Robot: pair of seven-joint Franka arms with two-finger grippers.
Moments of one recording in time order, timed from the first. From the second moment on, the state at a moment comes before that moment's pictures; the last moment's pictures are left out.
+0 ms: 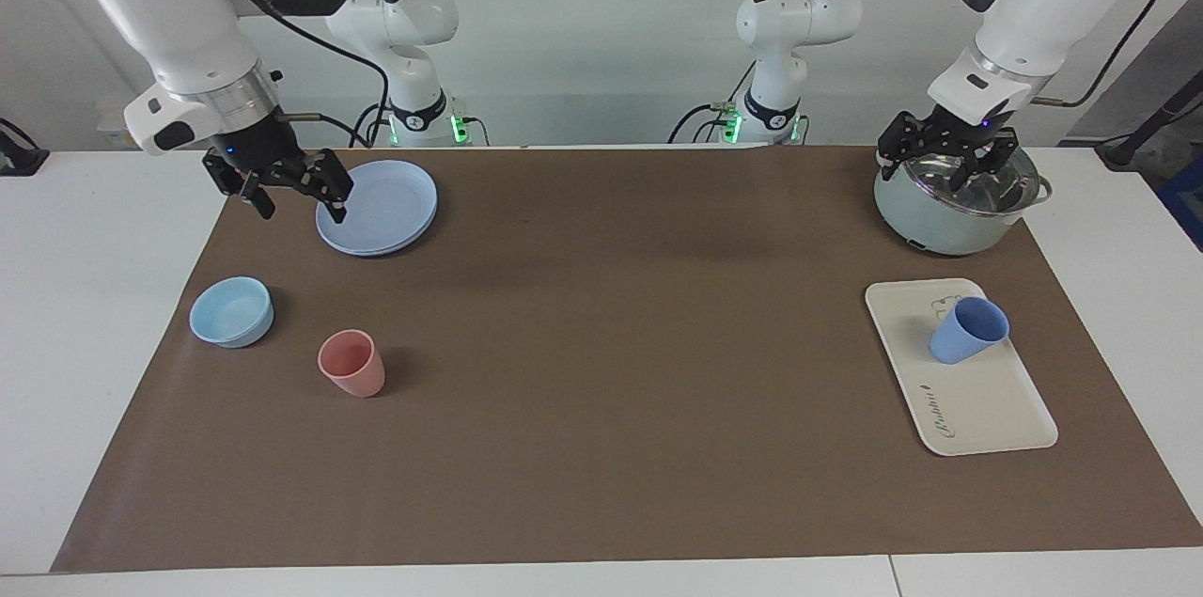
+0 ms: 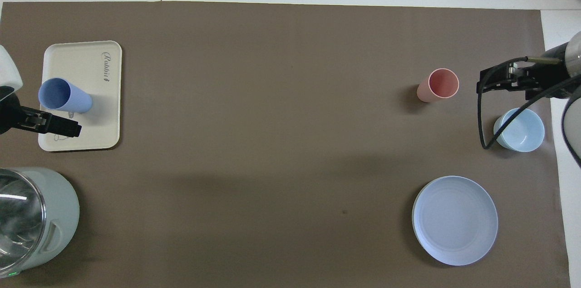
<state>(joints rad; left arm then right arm) 0.05 -0.09 -0.08 -1.76 -0.03 1.65 0.21 0.00 0.05 0.02 -1.56 0.02 1.62 0.12</state>
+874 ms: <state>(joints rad) 0.00 -0.05 -0.11 -1.63 -0.02 1.57 0.04 0.00 0.00 0.02 -1.56 0.02 1.57 0.09</state>
